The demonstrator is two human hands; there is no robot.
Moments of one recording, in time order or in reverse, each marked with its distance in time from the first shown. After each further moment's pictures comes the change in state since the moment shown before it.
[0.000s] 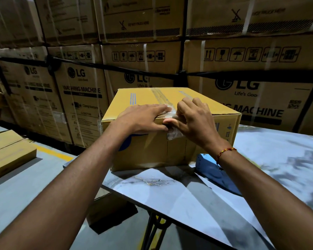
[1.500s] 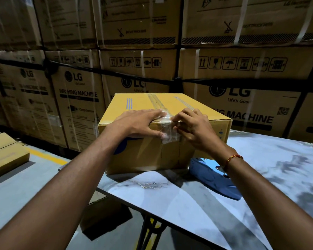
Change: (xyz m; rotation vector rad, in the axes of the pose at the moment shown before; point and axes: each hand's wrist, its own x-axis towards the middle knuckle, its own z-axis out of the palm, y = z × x) left_hand 0.000 0.000 -0.001 -0.033 -0.046 -0.009; right_hand -0.013 0.017 -0.018 0.161 -0.200 0.059
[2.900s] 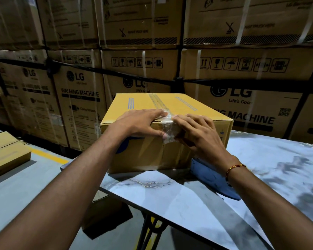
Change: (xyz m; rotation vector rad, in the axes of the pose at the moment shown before) left_hand 0.002 0.000 0.000 -0.002 0.005 -0.010; right_hand -0.028 0.005 0.007 -0.252 0.040 -0.116
